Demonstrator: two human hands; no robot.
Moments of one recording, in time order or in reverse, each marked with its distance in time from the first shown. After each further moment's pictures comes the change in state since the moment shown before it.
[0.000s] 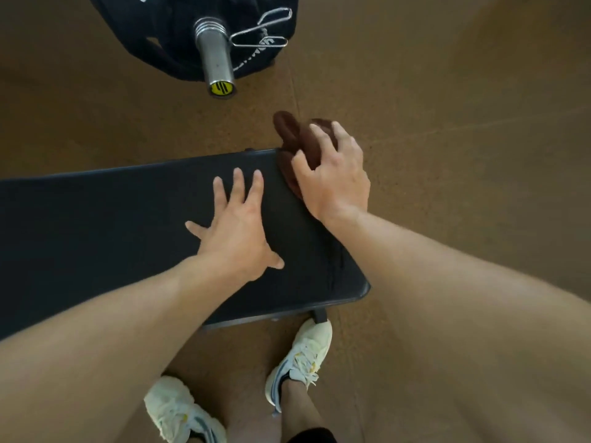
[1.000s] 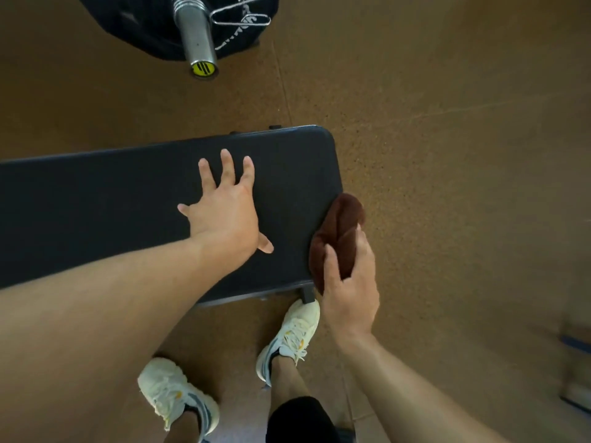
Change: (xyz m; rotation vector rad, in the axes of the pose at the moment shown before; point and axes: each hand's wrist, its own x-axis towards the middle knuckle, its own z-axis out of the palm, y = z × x) left_hand 0.006 0.010 0.006 0.219 0.016 -0.026; right_hand -0.180 0.071 0.011 0.353 0.090 0.360
